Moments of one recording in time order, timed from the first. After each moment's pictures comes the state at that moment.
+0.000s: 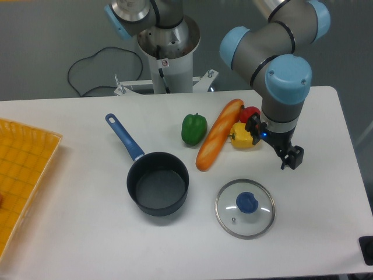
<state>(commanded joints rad) 2.67 -1.94 -1.45 -1.25 1.62 1.46</state>
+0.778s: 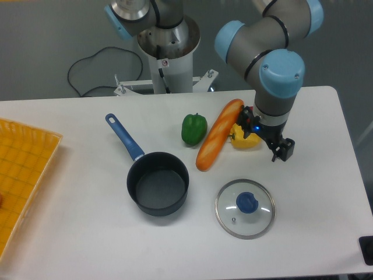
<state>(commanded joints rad) 2.65 -1.84 -1.60 -1.26 1.60 1.27</state>
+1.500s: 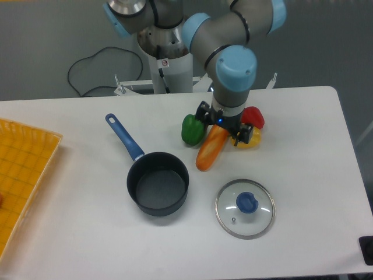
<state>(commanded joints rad) 2.57 -1.79 -1.85 -1.10 1.55 0.91</state>
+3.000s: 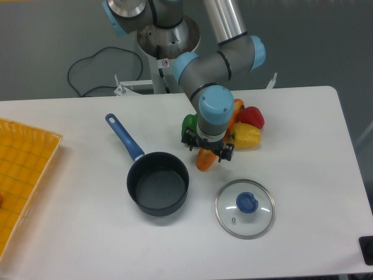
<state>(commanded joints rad) 2.54 -1.93 -1.93 -0.94 1.56 0.89</state>
